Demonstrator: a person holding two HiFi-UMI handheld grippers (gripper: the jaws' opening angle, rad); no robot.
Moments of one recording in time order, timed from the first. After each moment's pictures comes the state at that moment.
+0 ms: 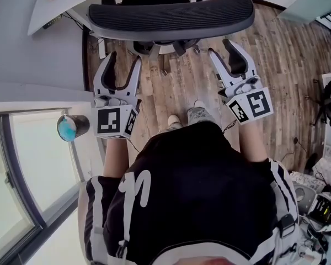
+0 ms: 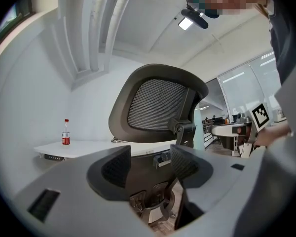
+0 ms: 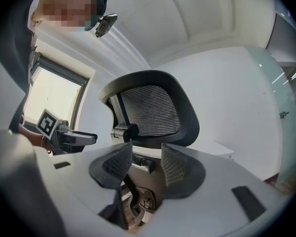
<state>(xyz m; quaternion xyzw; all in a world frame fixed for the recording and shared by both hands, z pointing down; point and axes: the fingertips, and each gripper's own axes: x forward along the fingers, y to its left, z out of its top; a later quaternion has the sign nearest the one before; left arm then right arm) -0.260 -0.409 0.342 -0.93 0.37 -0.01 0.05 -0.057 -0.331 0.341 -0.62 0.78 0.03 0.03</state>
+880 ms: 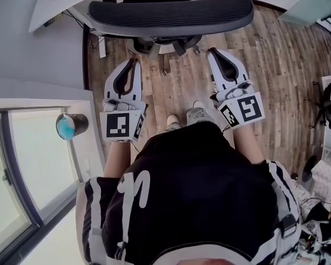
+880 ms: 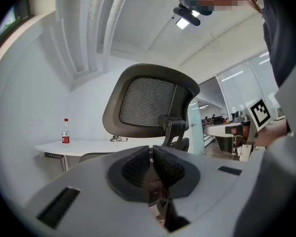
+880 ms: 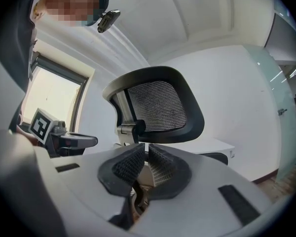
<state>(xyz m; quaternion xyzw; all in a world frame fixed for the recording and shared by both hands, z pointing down) -0.251 -0.384 0.356 -0.93 0.37 -0.01 0.05 -0.079 -0.326 0.352 -0.62 0.78 0.02 0.03</state>
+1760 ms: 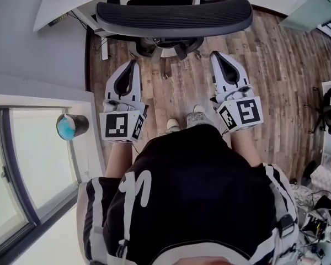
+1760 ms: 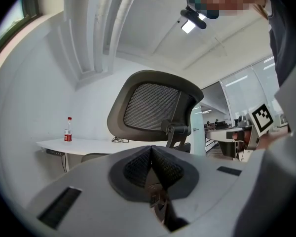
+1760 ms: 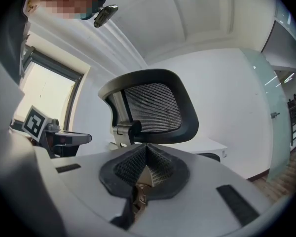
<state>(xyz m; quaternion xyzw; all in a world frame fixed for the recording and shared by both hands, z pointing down) -0.259 -0.382 0.347 -0.92 0.38 0.01 0.03 -0.074 -0.321 0.346 -0.65 0.76 0.01 0.02</state>
